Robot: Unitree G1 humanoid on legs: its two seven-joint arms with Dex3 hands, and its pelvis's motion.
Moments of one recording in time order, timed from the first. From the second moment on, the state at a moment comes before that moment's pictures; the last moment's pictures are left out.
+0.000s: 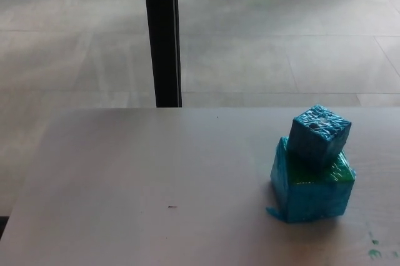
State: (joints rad) left_arm -0.02 0.79 0.23 1.25 -0.06 -0.11 -0.39; right_arm -0.04 -0.73 -0.65 0.57 -0.35 -0.10 0.33
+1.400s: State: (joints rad) left_arm 0.02 0.77 0.26 1.25 -0.06 -0.12 -0.39; right_arm -0.01 -0.48 -0.69 0.97 0.06 -0.06 0.08
